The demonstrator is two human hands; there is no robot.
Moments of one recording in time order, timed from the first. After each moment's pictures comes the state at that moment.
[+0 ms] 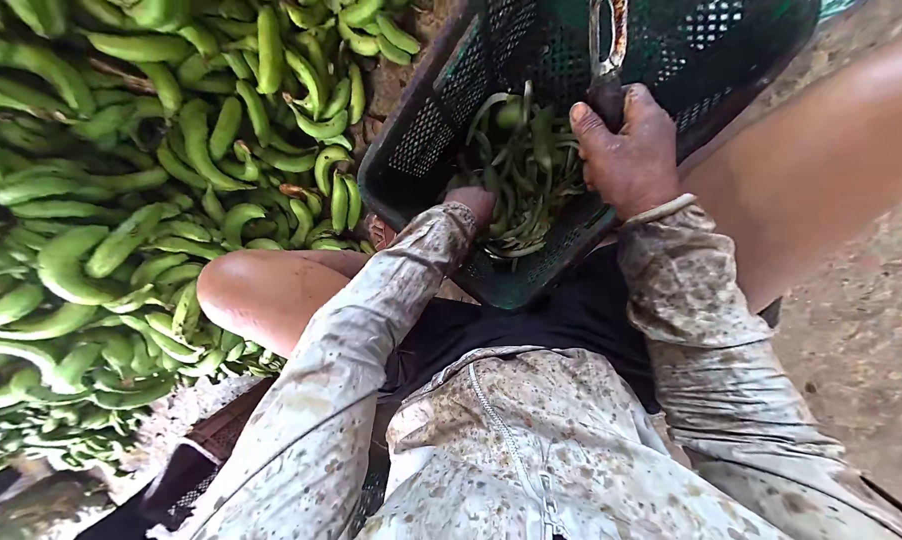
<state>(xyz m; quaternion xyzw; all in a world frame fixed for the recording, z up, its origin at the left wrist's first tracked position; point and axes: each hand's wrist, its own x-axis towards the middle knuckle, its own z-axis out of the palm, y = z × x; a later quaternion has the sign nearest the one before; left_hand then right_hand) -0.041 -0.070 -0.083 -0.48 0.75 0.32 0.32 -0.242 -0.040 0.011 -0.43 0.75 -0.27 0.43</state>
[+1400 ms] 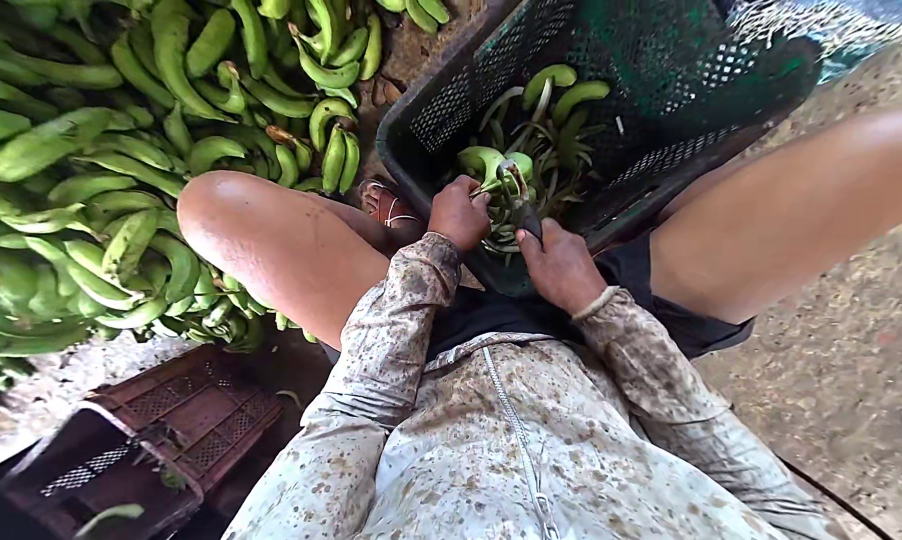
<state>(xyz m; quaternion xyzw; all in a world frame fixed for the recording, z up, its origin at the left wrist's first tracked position) 0.012 -0.012 -0.013 -0.68 0.55 0.48 -0.03 -0.150 0.044 0.032 -0.52 0.71 0.03 0.48</state>
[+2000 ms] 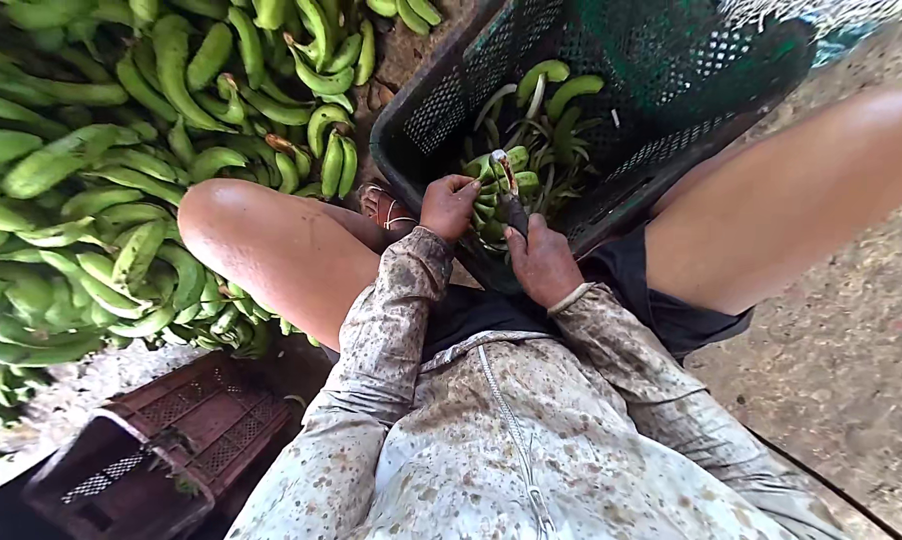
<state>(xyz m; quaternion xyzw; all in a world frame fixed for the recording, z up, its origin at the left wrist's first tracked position) 0.015 -0.007 -0.035 -0.67 0.38 0.60 -0.22 -0.141 0.055 0.011 -0.53 0.71 0.00 0.46</state>
